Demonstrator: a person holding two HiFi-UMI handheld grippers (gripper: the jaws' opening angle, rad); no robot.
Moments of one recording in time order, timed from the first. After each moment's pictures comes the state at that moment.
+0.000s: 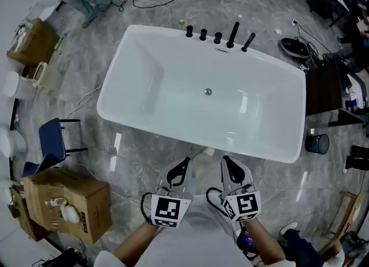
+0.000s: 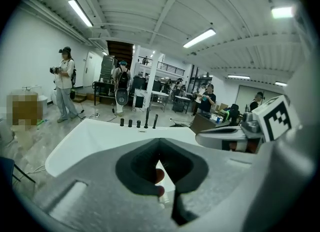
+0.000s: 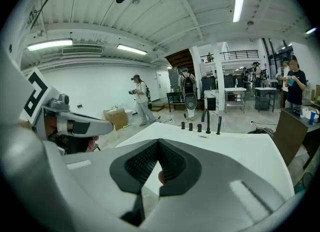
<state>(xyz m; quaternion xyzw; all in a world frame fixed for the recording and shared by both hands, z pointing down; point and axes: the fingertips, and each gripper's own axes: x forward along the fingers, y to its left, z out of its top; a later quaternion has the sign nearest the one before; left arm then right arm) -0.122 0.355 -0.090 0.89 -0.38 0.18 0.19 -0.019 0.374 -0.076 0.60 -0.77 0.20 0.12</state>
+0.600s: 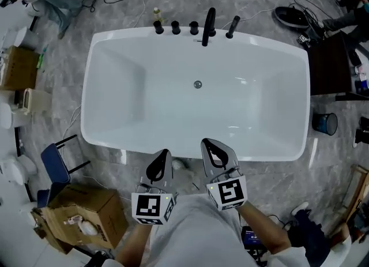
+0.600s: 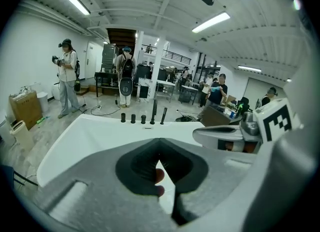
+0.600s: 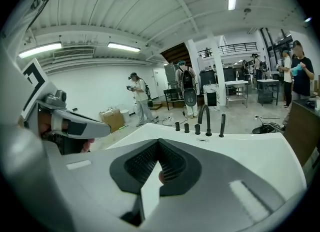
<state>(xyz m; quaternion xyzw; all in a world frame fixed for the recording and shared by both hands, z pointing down) -0.036 0.181 -0.023 0.86 -0.40 0.24 0.21 0.063 0.188 -0.006 0.59 -0.77 0.22 0.11</state>
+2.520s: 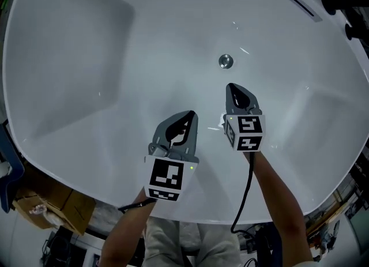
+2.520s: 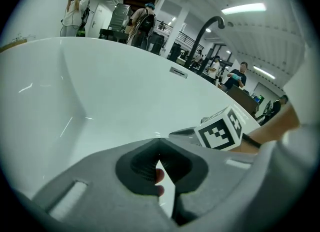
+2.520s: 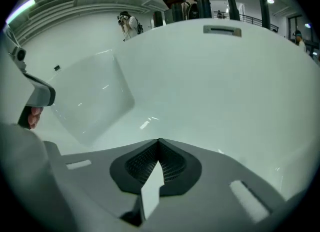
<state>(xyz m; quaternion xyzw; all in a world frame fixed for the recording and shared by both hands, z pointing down) -0.005 -0.010 0.503 0.83 -0.35 0.28 0.34 0.106 -0.040 0.612 0.54 -0.71 0.33 0.32</state>
